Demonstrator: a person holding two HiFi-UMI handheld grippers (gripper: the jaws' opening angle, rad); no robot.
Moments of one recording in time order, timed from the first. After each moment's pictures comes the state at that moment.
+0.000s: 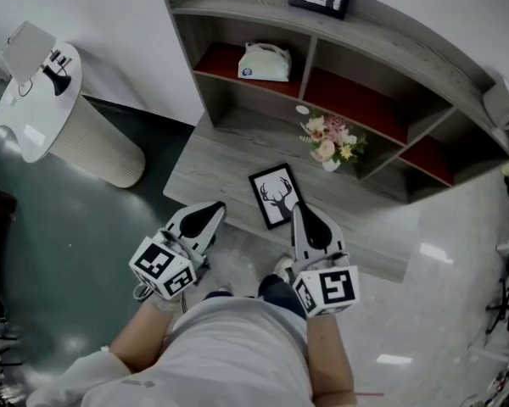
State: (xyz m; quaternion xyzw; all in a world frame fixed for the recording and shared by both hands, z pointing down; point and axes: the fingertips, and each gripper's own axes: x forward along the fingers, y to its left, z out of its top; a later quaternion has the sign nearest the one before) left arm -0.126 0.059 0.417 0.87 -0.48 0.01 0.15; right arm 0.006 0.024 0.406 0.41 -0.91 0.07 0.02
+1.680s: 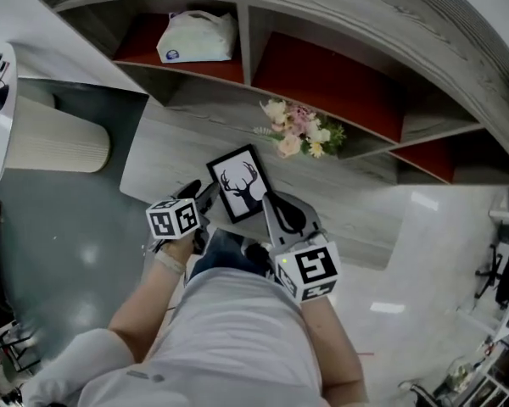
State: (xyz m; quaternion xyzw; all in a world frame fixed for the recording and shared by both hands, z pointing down) left arm -0.108 -0.071 0.695 0.69 -0.54 0.10 0.47; right arm 0.034 -0.075 0.519 0.36 -0.90 0.18 0.16
